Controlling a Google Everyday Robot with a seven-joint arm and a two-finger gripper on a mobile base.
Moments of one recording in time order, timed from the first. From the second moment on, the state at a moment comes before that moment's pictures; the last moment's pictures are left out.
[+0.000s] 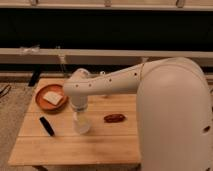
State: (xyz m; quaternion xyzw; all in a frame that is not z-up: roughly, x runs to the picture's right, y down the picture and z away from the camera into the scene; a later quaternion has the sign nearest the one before) arm -0.141 0.138 0.770 -0.31 -0.10 -0.11 0.94
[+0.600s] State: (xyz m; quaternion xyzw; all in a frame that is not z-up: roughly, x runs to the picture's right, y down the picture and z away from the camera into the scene) arm -0.144 0.147 0.773 -0.31 -0.10 -0.13 0.94
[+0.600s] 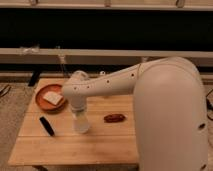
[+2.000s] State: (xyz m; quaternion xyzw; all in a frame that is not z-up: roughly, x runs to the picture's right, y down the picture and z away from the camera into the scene) arm -0.191 0.052 0.623 -0.22 -0.19 -0.22 0.93
